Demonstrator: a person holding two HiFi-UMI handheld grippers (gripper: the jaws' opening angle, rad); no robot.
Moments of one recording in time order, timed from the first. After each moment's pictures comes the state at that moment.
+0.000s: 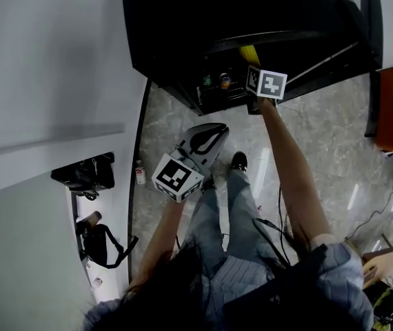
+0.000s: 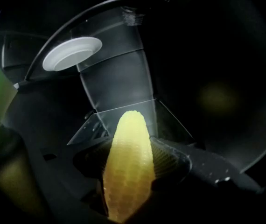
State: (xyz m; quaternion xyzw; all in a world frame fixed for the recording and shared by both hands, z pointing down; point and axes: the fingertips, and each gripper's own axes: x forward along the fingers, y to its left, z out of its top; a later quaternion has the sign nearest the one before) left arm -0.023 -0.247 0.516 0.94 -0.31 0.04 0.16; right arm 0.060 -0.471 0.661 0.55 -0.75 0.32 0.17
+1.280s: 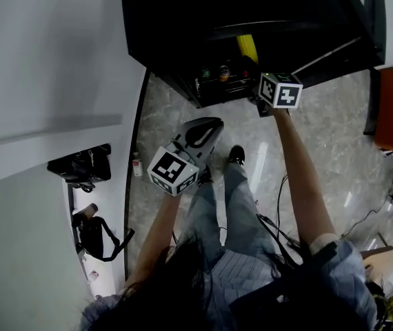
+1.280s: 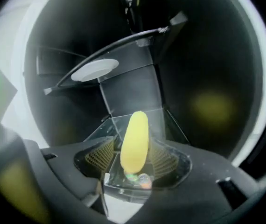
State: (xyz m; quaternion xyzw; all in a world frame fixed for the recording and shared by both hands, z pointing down) left arm -0.030 -0.242 0.532 0.93 -0.32 0.05 0.19; right arm 0.073 -0.446 0.640 0.50 -0.82 0.26 0.13
